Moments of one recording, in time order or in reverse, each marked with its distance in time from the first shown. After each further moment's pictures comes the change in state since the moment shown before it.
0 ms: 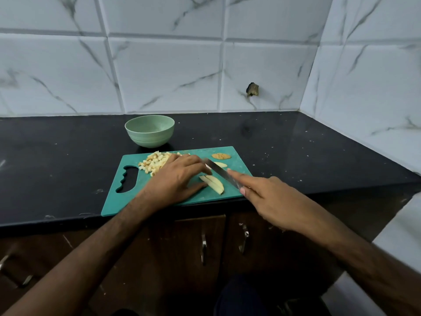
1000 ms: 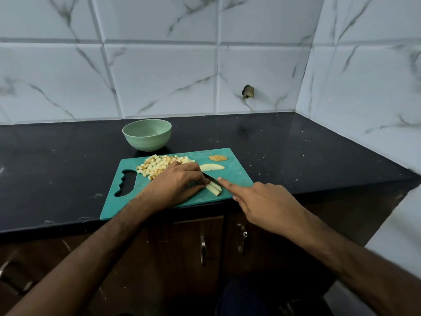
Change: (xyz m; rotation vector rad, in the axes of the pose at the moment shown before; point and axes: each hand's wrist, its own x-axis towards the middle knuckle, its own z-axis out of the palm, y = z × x) left_hand 0.005 0.002 0.001 -0.020 -0.151 -0.003; right_hand 0.003 0.001 0.018 -0.379 0.087 -0.058
